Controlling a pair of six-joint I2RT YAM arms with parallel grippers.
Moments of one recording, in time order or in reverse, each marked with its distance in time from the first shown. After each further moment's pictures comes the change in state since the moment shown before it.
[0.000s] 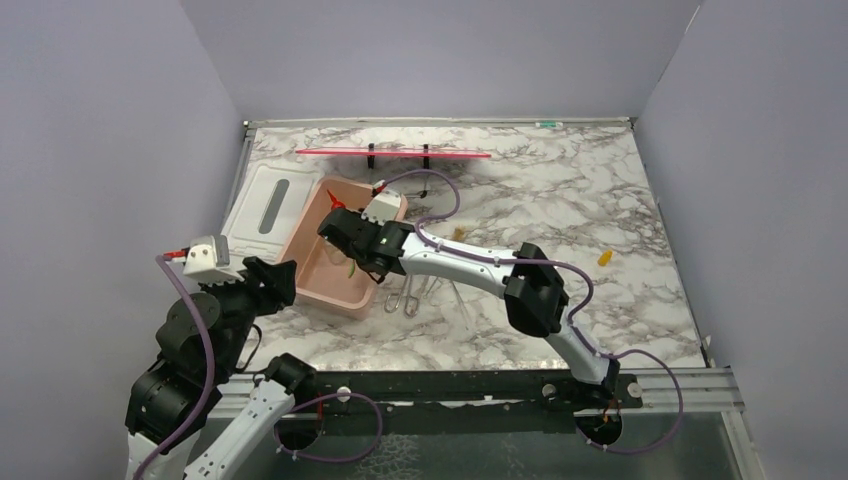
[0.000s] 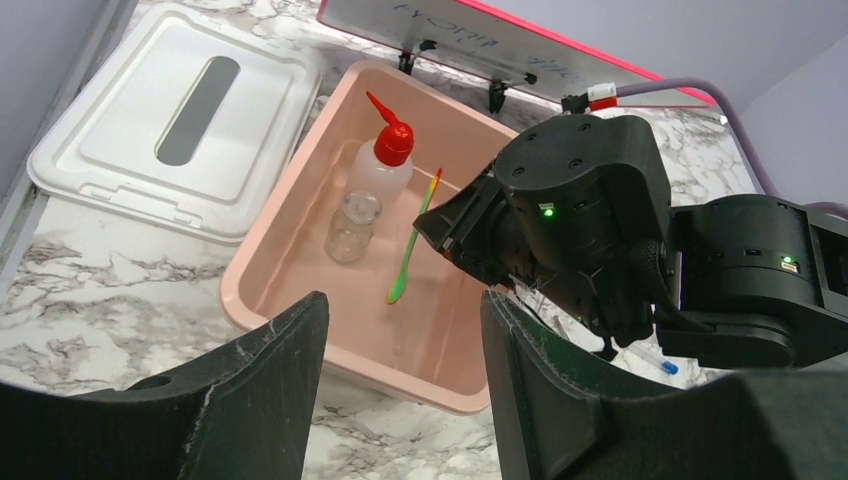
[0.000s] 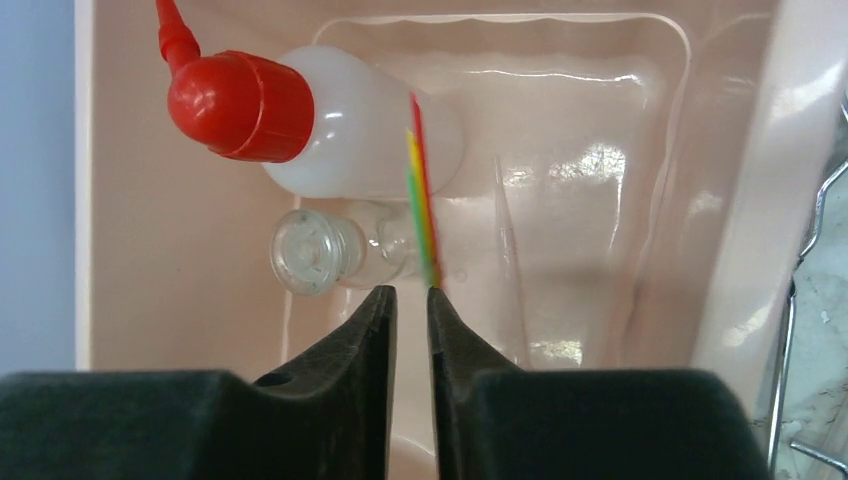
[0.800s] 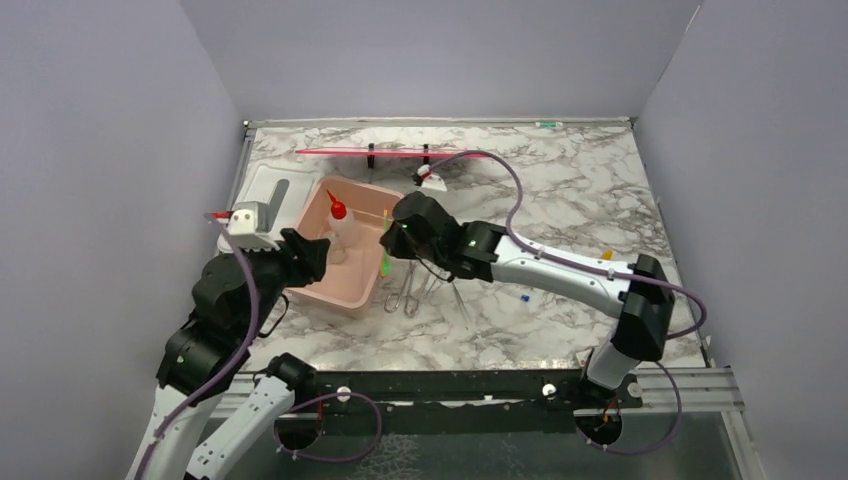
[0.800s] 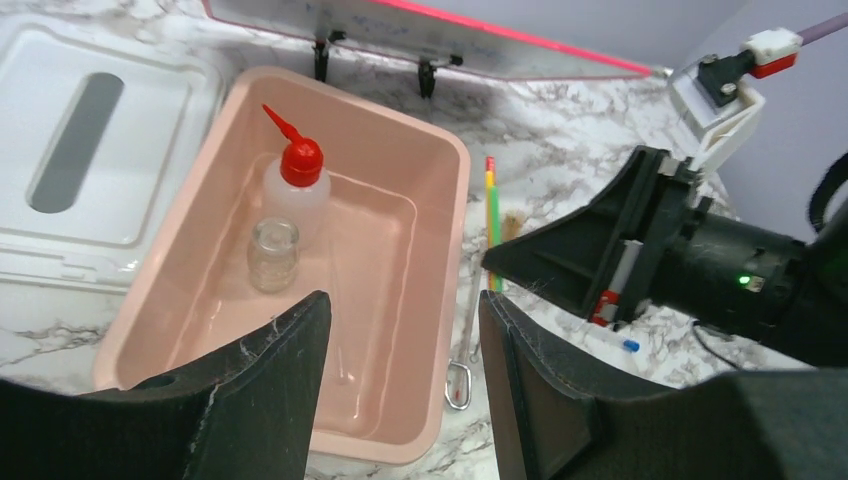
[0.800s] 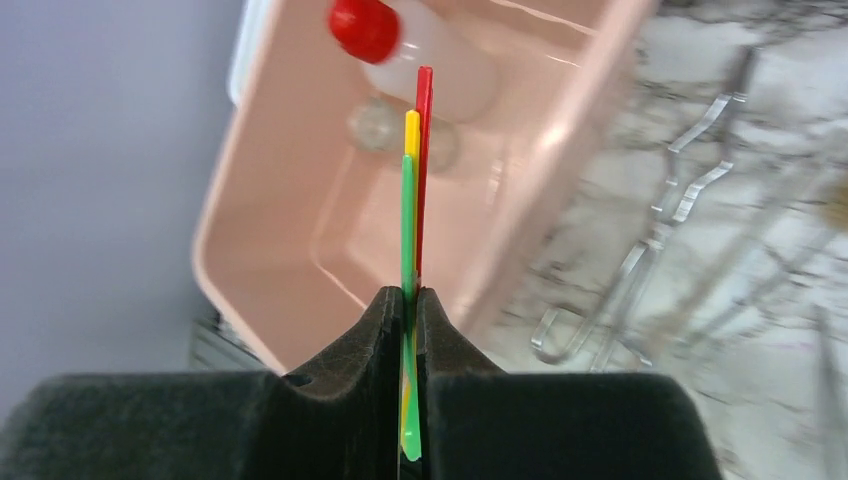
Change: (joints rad) left arm 0.000 0.179 -0.084 0.231 0.172 0.019; right arm -0.097 -0.628 -0.650 0.272 -0.306 -0.321
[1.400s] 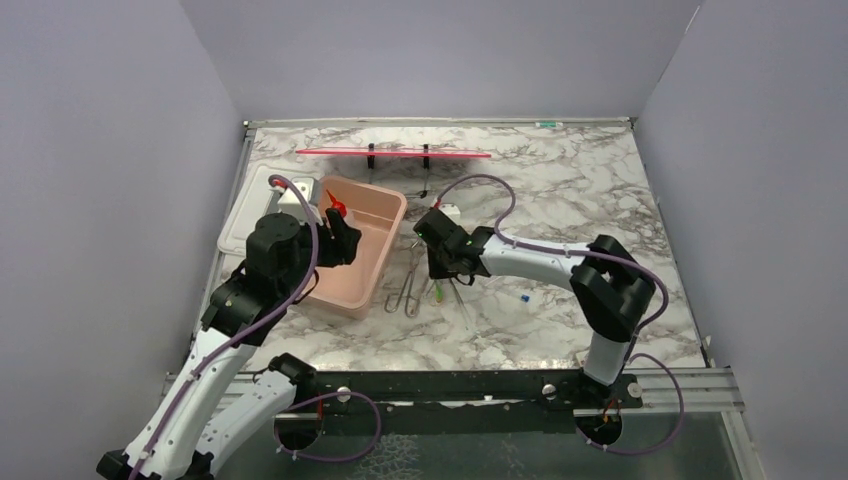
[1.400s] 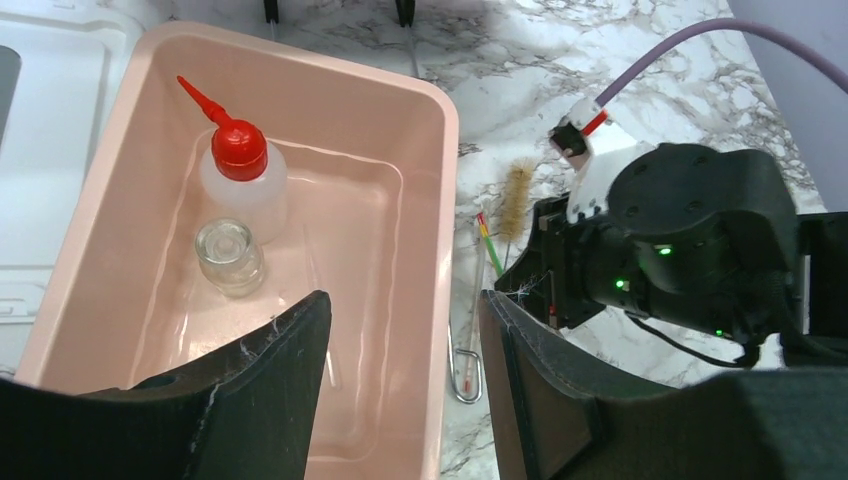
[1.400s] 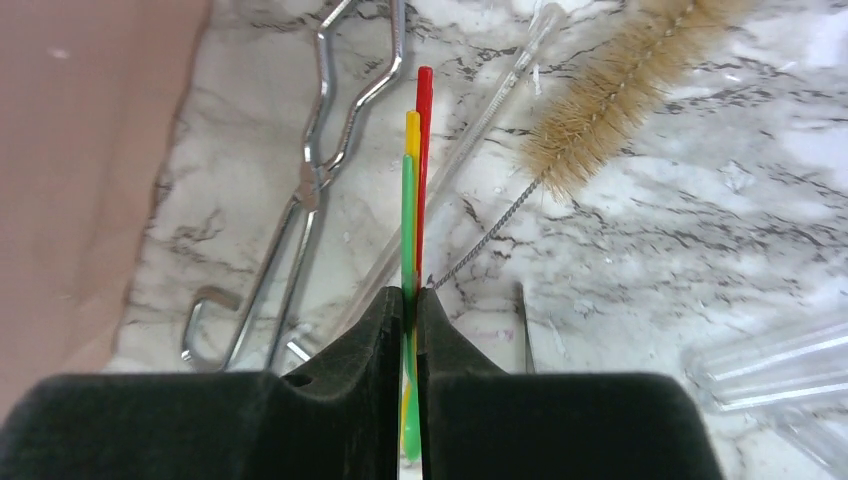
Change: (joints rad) left arm 0.000 0.207 -0.041 0.134 0.092 0.066; right arm -0.140 0.210 -0.174 -0.019 -0.099 -0.205
